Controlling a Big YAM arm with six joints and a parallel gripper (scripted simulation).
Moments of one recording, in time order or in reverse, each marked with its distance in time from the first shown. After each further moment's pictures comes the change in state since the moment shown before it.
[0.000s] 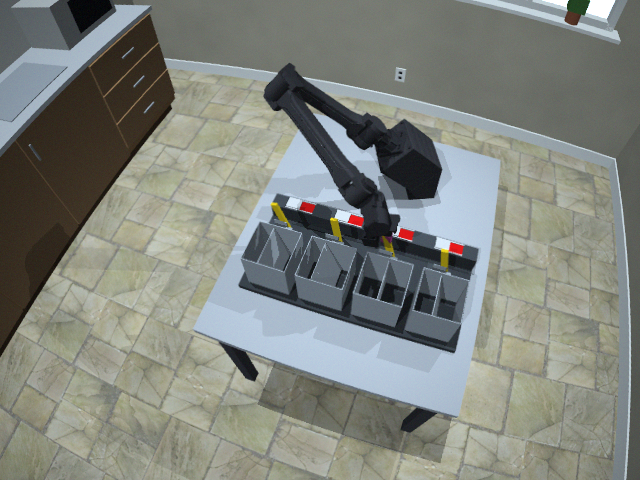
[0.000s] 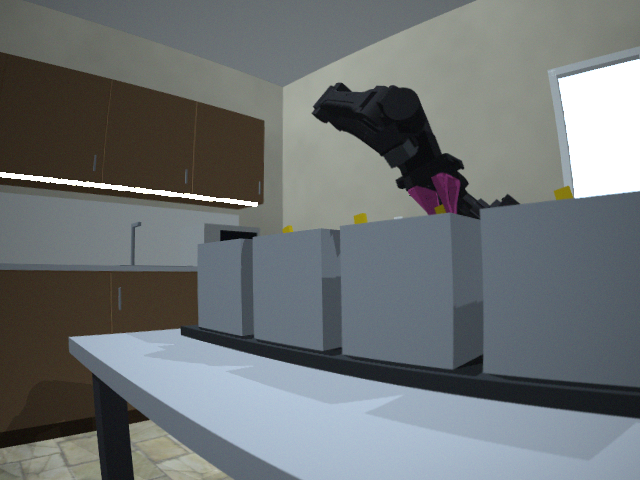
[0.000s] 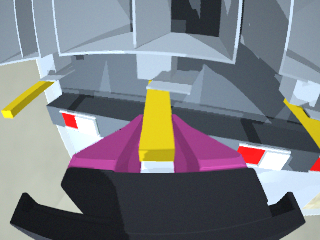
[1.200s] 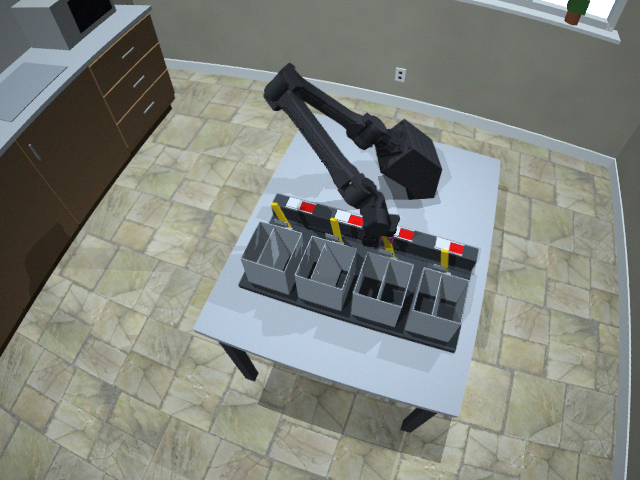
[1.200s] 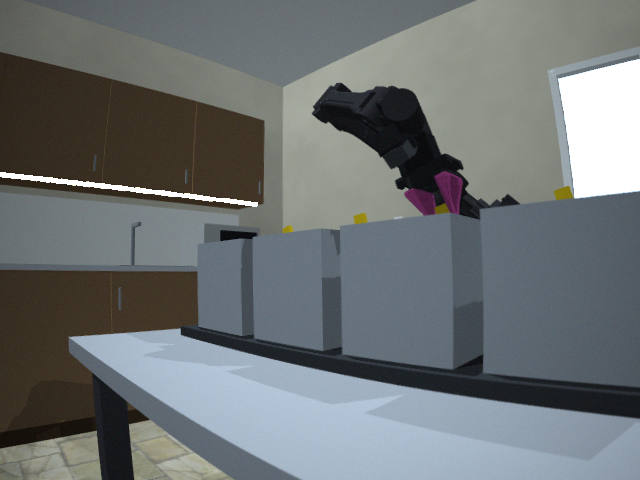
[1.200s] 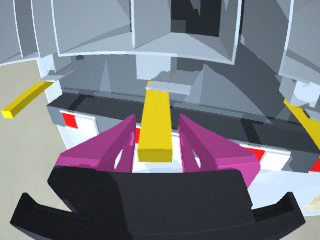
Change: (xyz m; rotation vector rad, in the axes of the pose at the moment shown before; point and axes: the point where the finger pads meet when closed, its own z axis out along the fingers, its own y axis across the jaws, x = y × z) arm 0.000 -0.001 0.000 -0.004 0.002 0.000
